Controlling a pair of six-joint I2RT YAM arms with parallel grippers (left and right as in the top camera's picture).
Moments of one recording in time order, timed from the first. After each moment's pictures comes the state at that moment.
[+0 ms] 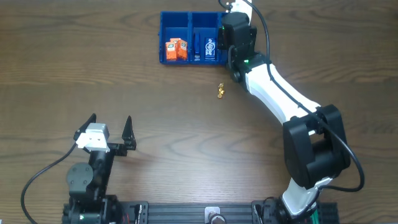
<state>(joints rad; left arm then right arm) -0.03 0.01 0.03 -0.12 0.10 -0.07 0.38 1.88 1.33 0.04 0.37 0.22</state>
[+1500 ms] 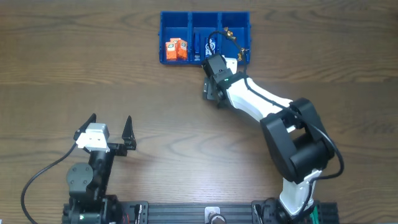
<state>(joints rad) -0.03 0.01 0.03 -0.12 0.10 -0.07 0.51 1.97 1.20 -0.43 0.22 0.57</state>
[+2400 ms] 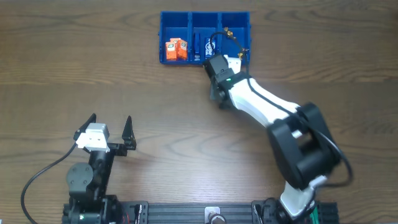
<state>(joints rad) -0.03 0.01 0.03 -0.12 0.10 -0.07 0.51 1.89 1.19 -0.50 0.28 0.59</state>
